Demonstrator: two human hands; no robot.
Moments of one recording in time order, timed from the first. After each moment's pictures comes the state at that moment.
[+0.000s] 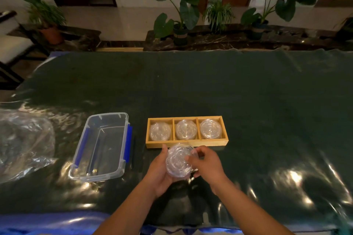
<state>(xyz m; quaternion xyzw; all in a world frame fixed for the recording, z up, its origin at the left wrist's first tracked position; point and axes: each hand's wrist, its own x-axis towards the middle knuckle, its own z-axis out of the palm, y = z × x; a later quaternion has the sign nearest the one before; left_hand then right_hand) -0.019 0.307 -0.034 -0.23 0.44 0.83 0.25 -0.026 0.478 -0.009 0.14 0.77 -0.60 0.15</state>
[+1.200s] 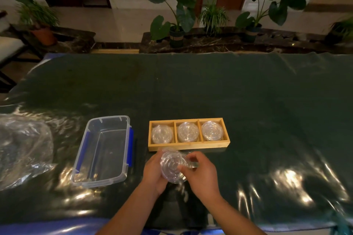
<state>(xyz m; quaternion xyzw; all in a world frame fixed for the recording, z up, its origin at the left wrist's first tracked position) -0.024 0.289 -0.029 -0.32 0.44 0.82 0.15 0.000 0.437 -0.005 0.08 0.88 -0.47 0.02</state>
